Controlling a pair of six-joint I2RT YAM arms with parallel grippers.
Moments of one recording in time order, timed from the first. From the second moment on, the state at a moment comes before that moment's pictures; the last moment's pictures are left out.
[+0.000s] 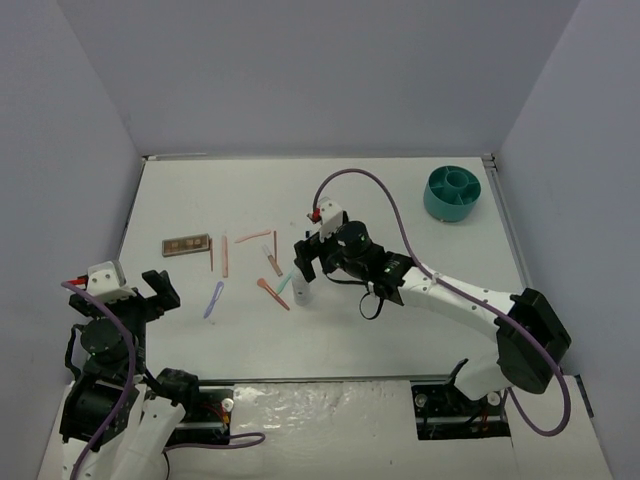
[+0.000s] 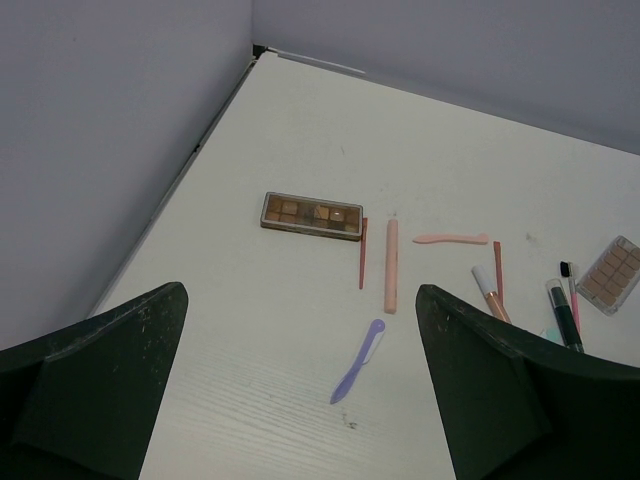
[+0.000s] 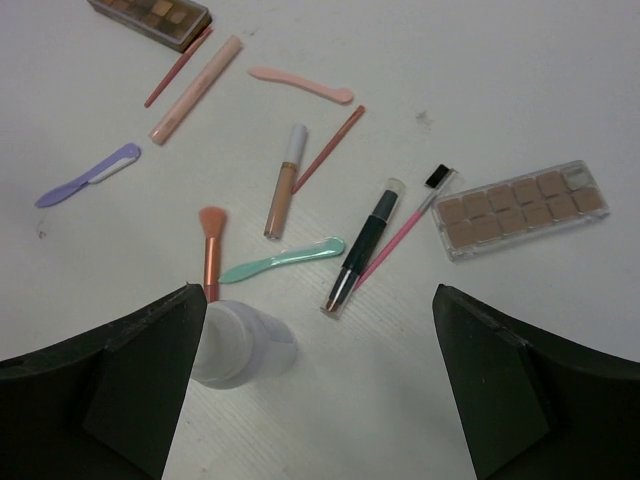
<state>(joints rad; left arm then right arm) -0.23 0.23 0.79 -0.70 -0.48 -0.18 0.83 1.43 0.93 0.08 0.06 0.11</state>
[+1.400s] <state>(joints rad) -0.23 0.23 0.79 -0.70 -0.48 -0.18 0.89 1.50 0.86 0.11 -0.04 0.06</state>
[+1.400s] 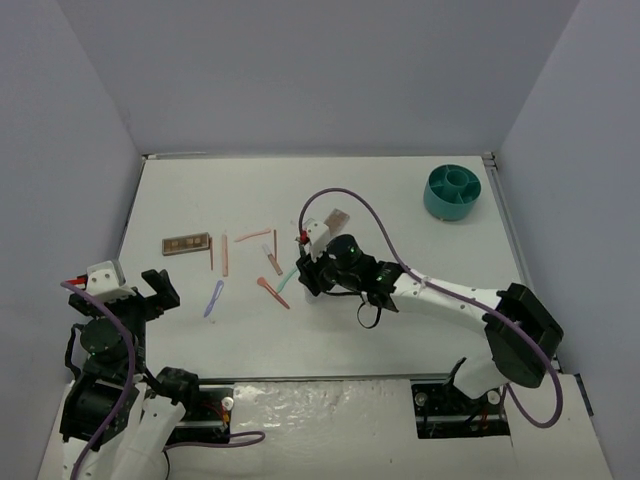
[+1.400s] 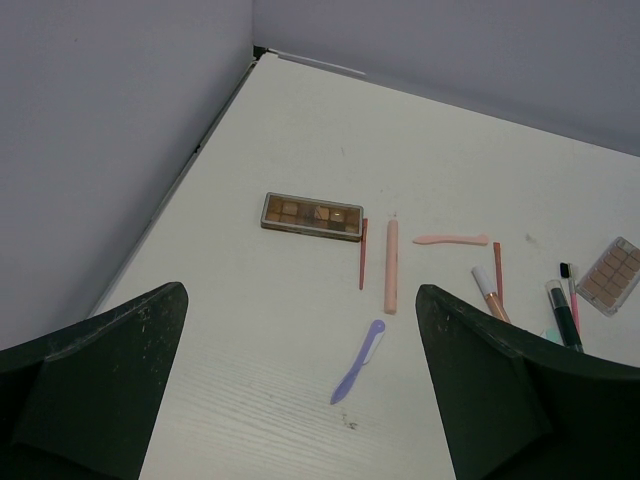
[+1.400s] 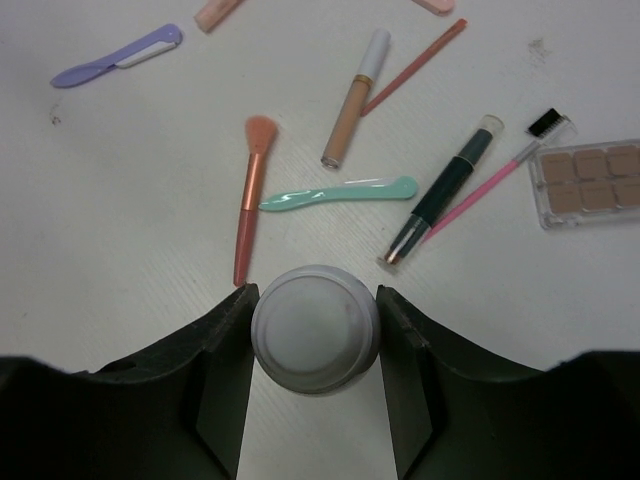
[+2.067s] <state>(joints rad) -0.23 0.22 0.78 -0.70 -0.48 -0.18 0.09 1.44 1.28 -0.09 0.24 0.09</state>
